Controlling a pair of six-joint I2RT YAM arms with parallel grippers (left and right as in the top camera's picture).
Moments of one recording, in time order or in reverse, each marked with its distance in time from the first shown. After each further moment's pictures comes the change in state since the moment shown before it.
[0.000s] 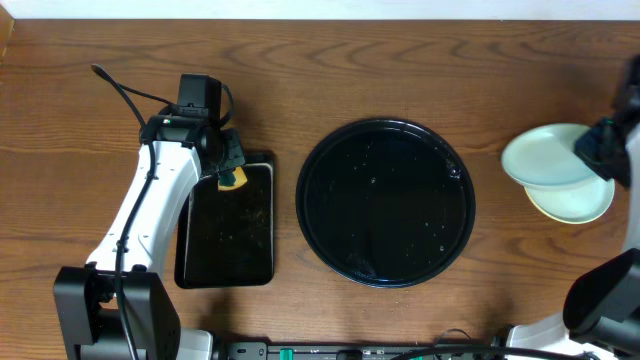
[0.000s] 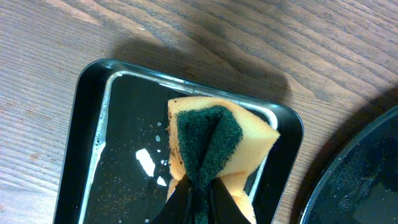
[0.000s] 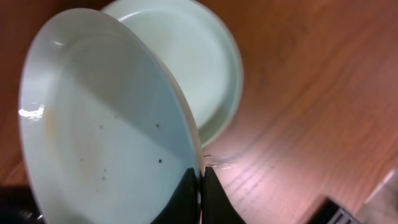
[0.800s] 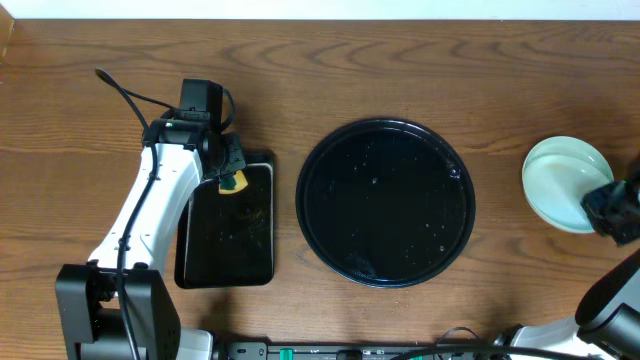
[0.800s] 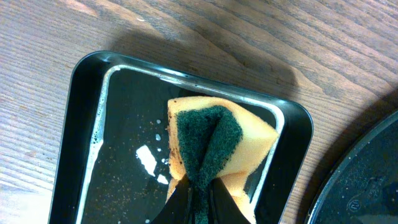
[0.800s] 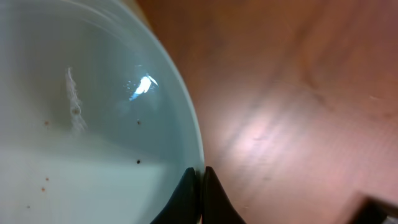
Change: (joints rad) left arm 0.000 0.002 -0.032 0.021 0.000 0.000; right arm -0.215 -0.003 -0.399 0.304 -0.096 0.013
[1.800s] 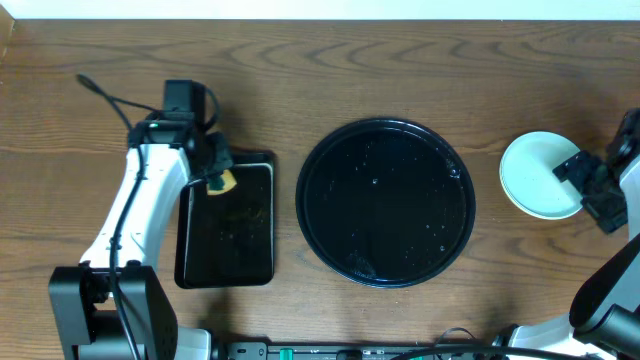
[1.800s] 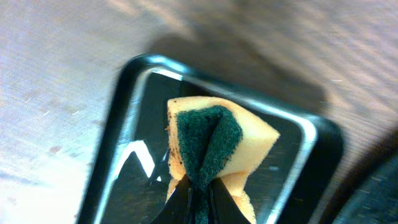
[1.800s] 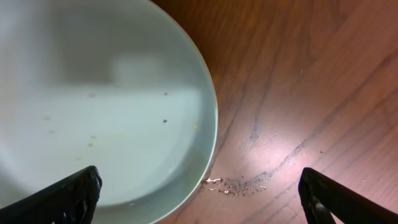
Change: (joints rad) left arm 0.091 0.000 -0.019 0.004 0.003 0.000; right arm 0.106 0.000 0.061 0.026 -0.069 -0.034
